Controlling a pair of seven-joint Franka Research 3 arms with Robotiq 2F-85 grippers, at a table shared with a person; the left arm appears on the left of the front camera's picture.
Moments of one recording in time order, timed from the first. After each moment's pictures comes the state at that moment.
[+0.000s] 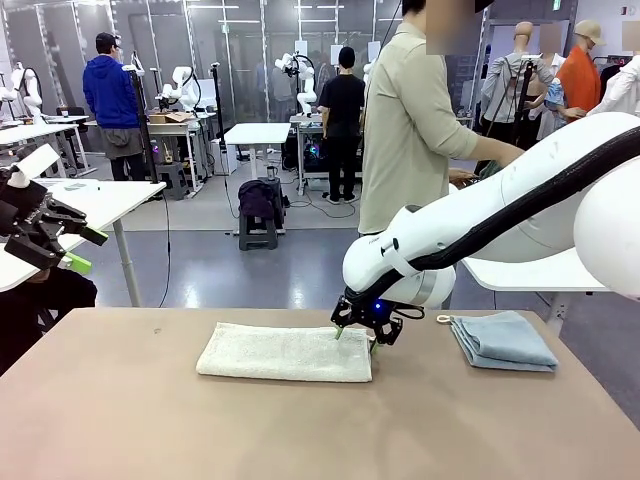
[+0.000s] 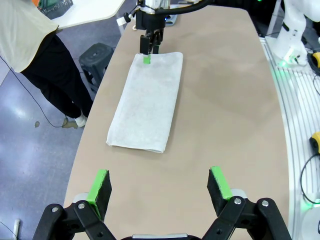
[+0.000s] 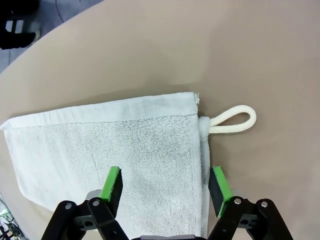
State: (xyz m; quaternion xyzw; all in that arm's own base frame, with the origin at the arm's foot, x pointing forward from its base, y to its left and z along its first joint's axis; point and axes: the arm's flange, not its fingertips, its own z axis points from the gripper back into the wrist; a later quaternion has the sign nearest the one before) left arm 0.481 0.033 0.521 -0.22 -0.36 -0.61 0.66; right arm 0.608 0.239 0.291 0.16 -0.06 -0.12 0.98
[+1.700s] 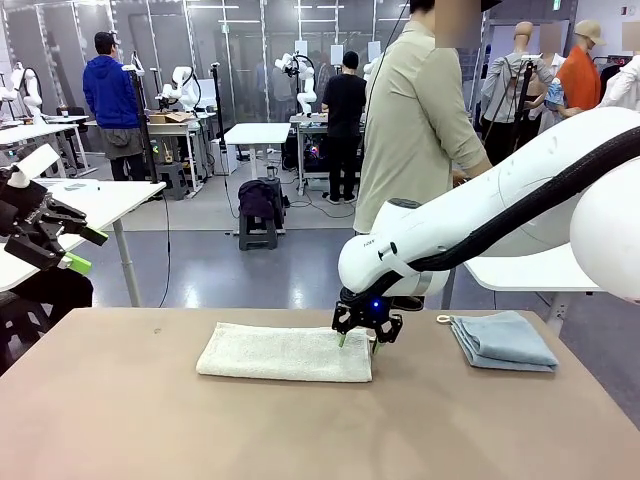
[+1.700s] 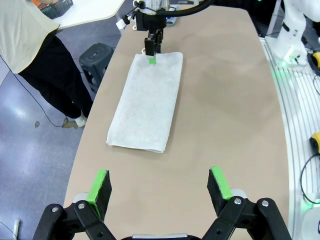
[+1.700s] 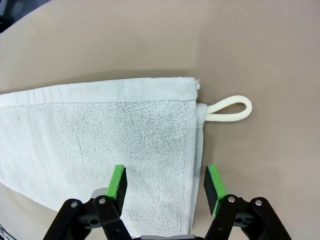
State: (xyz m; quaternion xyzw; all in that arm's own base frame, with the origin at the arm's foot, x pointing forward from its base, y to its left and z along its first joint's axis) left arm 0.481 0.033 0.521 -0.22 -0.36 -0.61 0.66; right arm 0.607 0.249 0.298 0.11 -0.04 -0.06 0.99
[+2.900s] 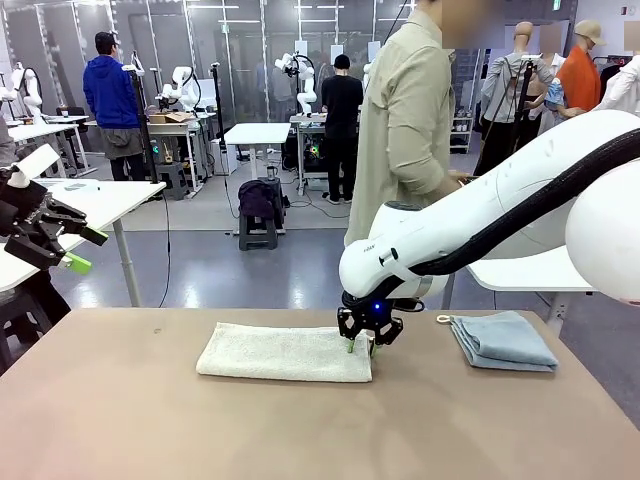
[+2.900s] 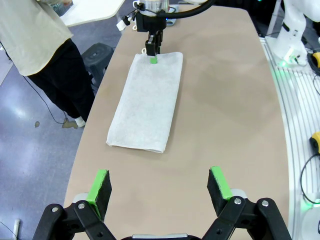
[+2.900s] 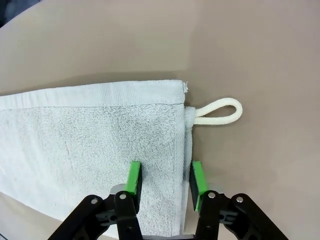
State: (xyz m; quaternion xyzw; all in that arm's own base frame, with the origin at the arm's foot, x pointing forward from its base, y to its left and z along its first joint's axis) left arm 0.481 0.033 0.521 -0.22 -0.36 -0.61 0.66; right arm 0.608 0.247 0.293 0.09 -0.04 -0.06 0.99
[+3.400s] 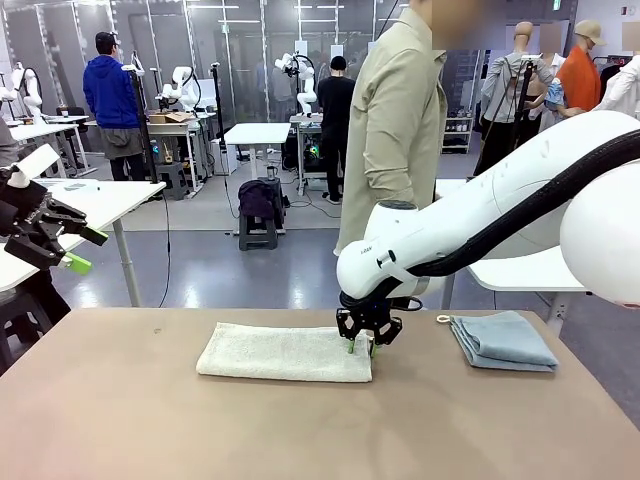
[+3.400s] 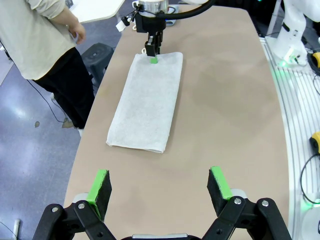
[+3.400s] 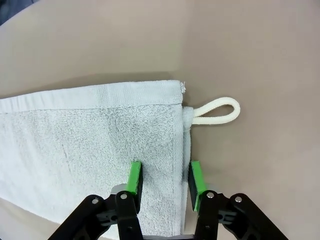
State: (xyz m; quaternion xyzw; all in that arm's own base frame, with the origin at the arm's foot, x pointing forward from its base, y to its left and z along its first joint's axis) left arm 0.481 0.033 0.521 -0.22 -0.36 -0.61 0.66; right arm 0.609 0.252 0.293 0.07 -0.04 -0.06 0.99
